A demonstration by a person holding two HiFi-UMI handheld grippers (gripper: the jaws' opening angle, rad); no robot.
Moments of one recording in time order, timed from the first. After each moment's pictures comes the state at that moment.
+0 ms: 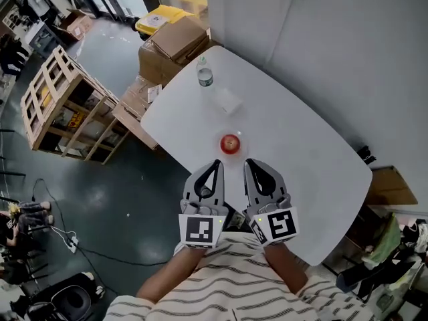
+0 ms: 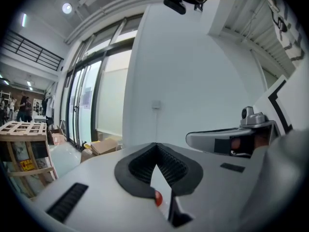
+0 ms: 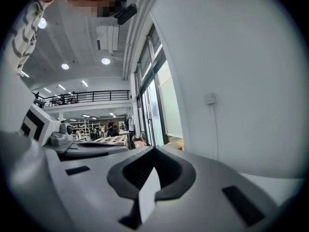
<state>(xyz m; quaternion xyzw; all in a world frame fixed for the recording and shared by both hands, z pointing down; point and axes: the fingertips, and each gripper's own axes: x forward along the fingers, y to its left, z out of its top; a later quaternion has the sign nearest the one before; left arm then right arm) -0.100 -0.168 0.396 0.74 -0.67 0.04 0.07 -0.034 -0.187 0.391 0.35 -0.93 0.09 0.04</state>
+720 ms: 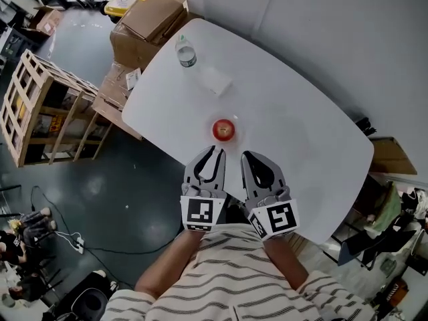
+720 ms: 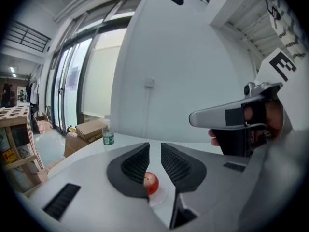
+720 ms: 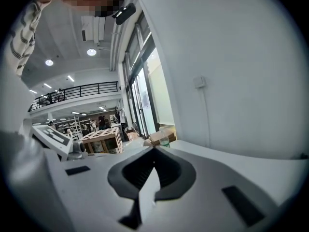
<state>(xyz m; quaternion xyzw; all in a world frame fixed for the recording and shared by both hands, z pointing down) -0.096 -0.204 0.500 0.79 -0.59 0.10 0.14 -0.036 -0.207 0.450 0.40 -0.90 0.14 0.09</state>
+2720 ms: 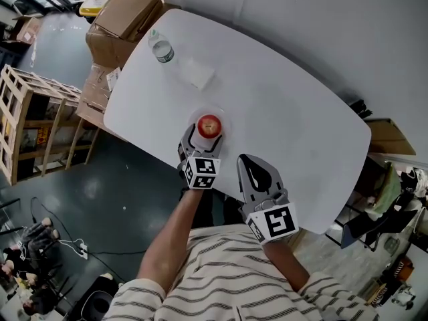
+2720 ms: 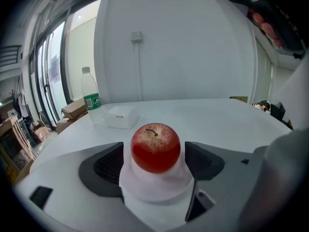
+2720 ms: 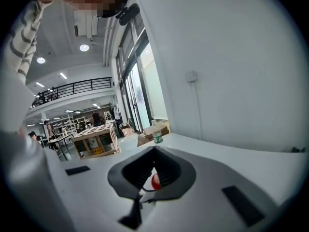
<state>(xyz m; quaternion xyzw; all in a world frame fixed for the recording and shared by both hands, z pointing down) -0.080 -0.257 0.701 0.78 -0.54 0.28 0.16 -0.007 -0.206 0.479 0.42 -0.88 0.17 0.12</state>
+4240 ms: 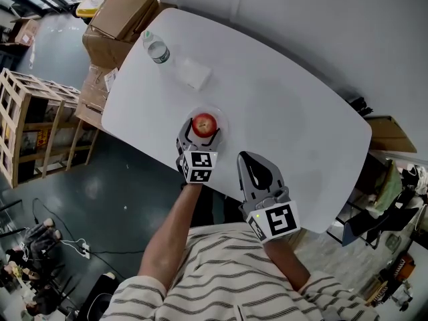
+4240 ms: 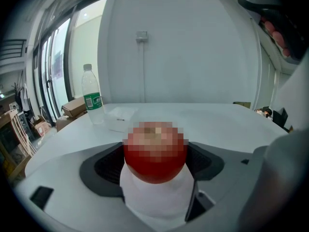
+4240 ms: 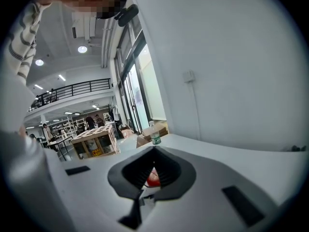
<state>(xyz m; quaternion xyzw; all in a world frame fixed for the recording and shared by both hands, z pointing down) -0.079 -0.281 0.700 0.77 -0.56 0.25 0.18 0.005 -0.219 0.479 0.42 -0.88 0.18 0.11</state>
